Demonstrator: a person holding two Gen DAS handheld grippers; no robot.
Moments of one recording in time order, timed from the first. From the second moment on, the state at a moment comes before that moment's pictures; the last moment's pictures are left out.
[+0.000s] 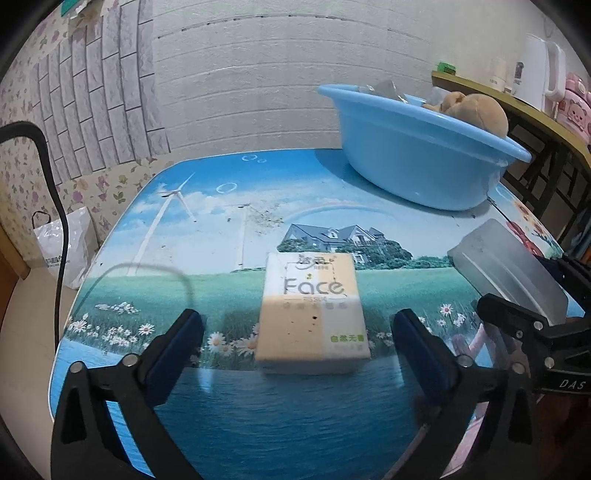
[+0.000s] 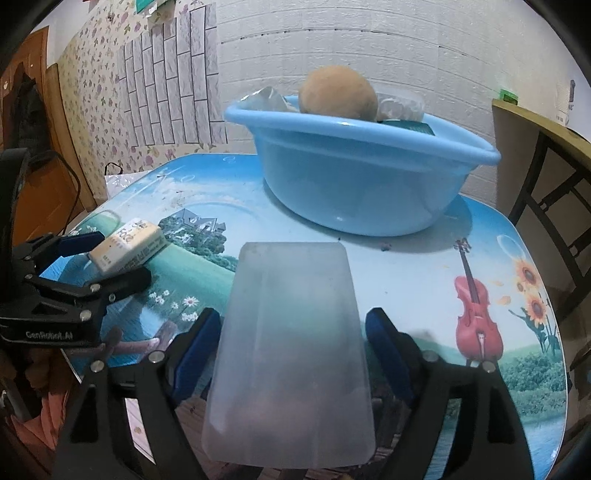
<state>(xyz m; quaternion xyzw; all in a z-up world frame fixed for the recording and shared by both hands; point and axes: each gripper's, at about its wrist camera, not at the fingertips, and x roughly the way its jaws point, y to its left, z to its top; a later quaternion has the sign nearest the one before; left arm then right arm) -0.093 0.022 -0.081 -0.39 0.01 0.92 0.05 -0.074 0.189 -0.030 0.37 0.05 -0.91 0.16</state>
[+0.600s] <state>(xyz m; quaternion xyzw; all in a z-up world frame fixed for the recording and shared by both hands) -0.087 0.025 -0.082 -0.39 0.01 0.92 0.05 -0.077 0.204 -0.028 0.38 0.01 -0.92 0.12</state>
